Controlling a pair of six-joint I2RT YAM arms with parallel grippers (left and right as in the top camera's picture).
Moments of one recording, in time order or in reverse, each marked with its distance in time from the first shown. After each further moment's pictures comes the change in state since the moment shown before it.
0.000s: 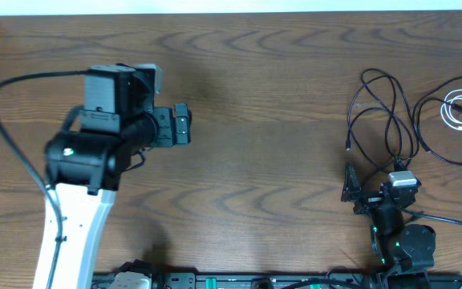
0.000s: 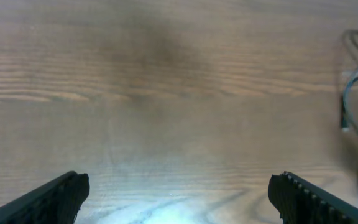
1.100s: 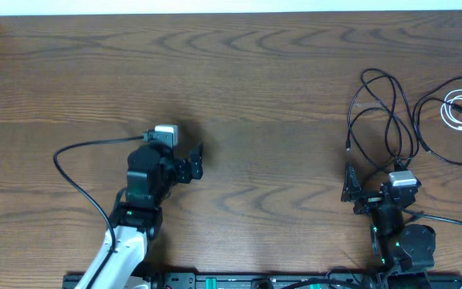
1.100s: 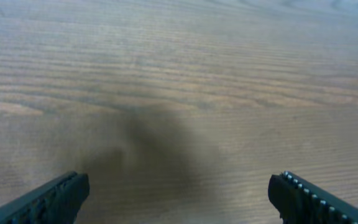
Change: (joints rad) left arm 0.005 -0.146 -1.076 1.297 -0.004 0.004; right arm 0.000 0.000 0.000 0.000 0.000 0.000
